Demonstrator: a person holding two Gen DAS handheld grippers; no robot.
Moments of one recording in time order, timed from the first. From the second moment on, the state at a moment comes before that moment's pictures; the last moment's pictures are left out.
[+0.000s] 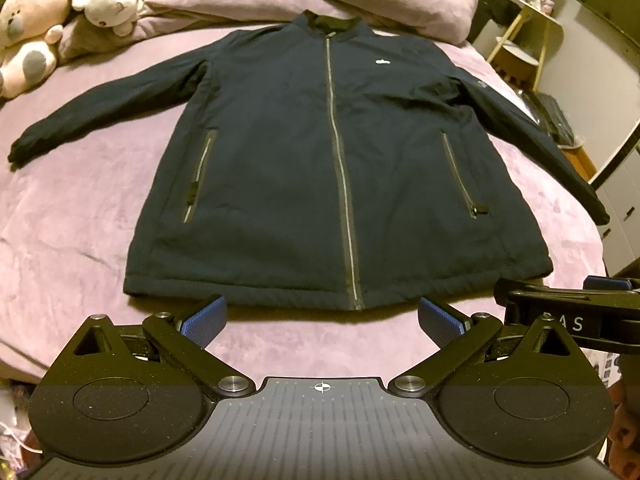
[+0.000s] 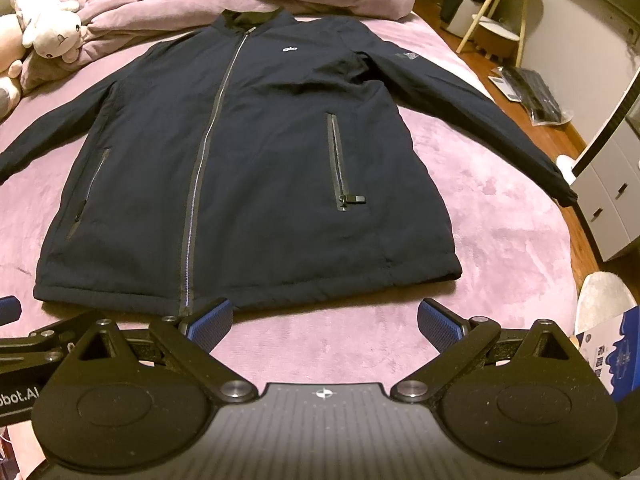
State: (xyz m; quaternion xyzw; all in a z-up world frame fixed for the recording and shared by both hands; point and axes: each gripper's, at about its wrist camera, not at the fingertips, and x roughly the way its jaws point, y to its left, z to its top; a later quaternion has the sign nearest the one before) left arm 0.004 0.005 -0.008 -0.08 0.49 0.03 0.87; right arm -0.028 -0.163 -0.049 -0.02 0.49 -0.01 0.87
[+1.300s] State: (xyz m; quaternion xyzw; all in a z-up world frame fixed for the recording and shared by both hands) left arm 0.011 0.004 -0.013 -0.08 0.49 0.03 0.87; right arm -0.022 -0.166 -0.052 -0.02 0.50 -0.01 0.86
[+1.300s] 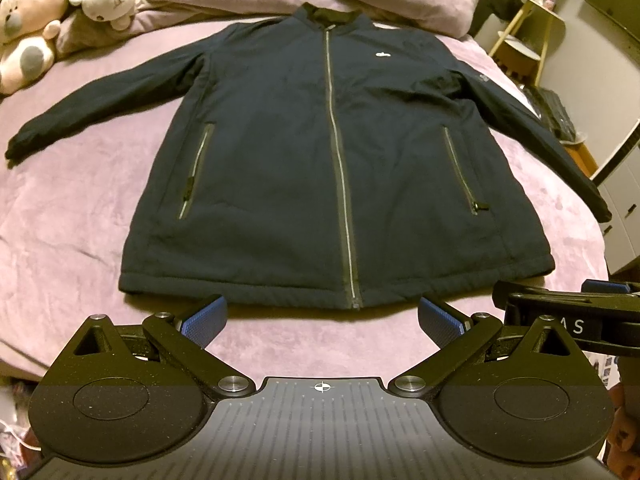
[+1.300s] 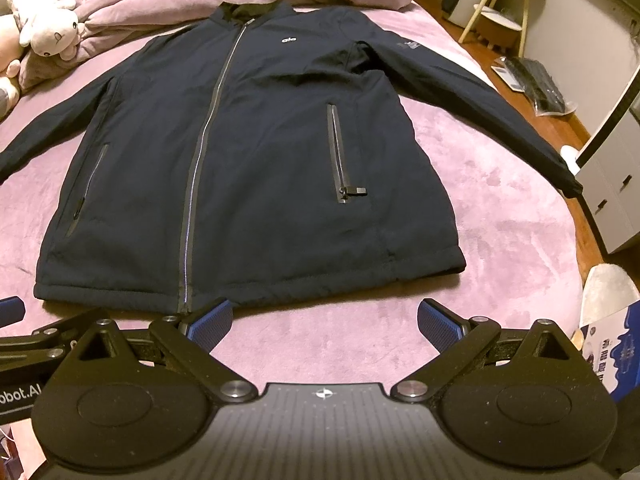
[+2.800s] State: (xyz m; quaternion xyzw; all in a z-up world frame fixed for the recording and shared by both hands) left arm 0.134 0.046 -0.087 -0.13 0.45 0.07 0.88; right arm 0.093 -0.423 -0.139 0.46 0.24 -0.07 0.85
